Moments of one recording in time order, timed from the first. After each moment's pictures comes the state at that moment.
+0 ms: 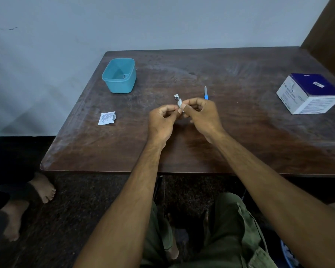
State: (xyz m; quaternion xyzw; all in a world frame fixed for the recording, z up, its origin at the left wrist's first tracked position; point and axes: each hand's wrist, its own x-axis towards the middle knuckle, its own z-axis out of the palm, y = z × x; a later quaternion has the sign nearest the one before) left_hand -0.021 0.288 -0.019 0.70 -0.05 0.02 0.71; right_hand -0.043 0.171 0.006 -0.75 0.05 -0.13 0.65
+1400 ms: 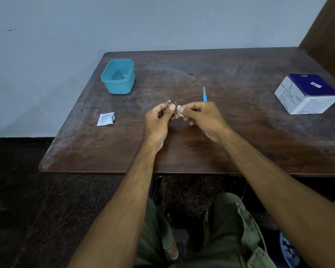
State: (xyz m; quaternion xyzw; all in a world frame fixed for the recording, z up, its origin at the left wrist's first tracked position) left_hand -0.020 0.295 -0.022 0.64 -0.06 0.02 0.76; right_hand -0.037 0.154 0.002 -0.74 0.04 -0.02 0.67
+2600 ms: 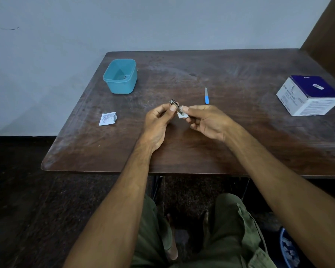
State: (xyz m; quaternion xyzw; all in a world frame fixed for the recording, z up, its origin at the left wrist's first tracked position) left_hand -0.012 0.305 -0.027 0.55 -0.08 -0.07 0.83; right_hand -0.037 0.148 0.011 -0.62 0.06 0.14 0.77
